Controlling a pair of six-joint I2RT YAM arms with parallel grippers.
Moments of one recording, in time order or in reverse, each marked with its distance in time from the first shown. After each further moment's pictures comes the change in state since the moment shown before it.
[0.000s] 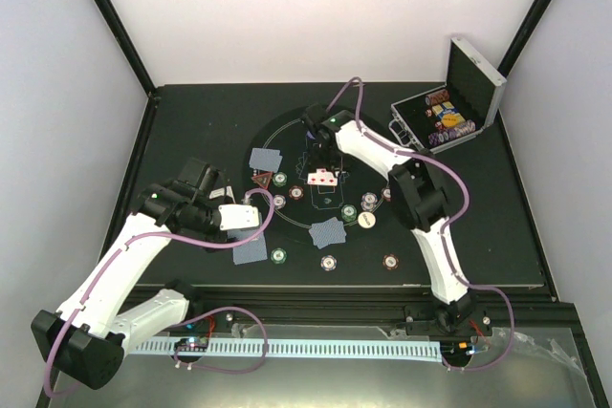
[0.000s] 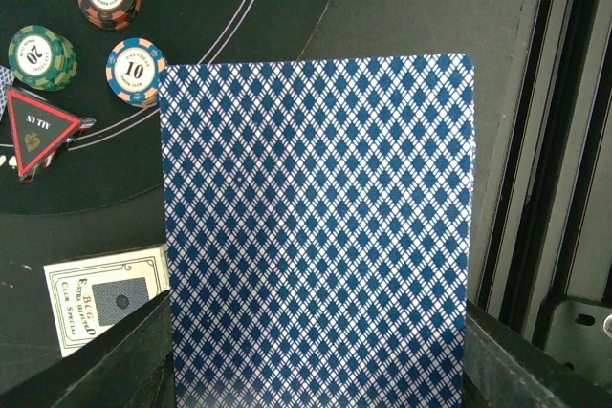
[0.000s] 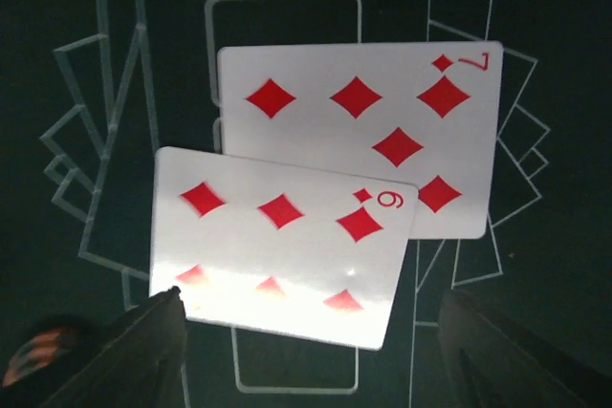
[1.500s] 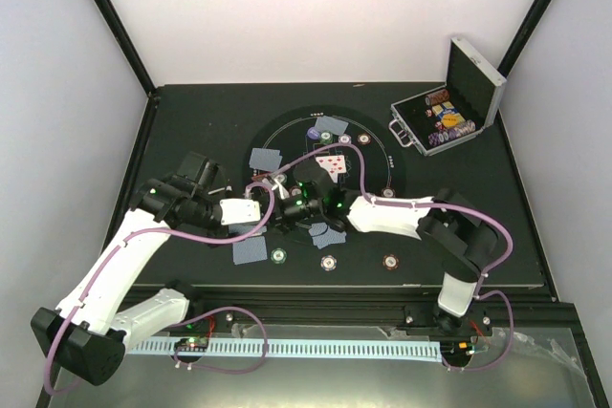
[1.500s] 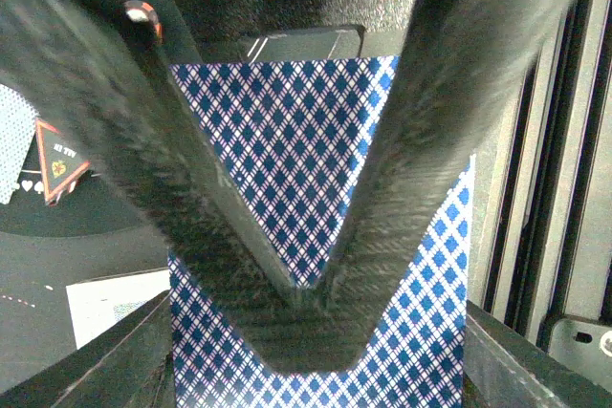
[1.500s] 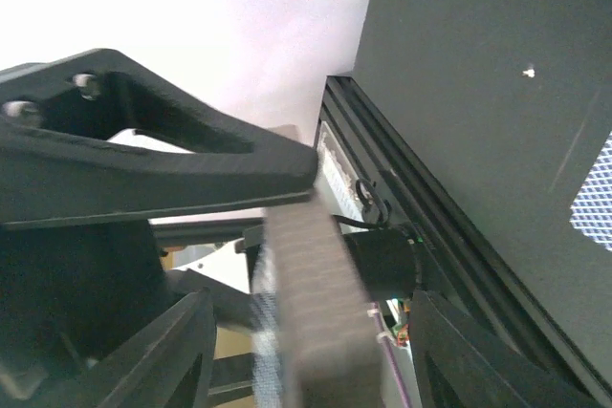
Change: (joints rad) left arm 0.000 0.024 0.052 -0.001 0.038 -0.001; right arm 0.324 -0.528 -0.904 1.394 -0.880 0.635
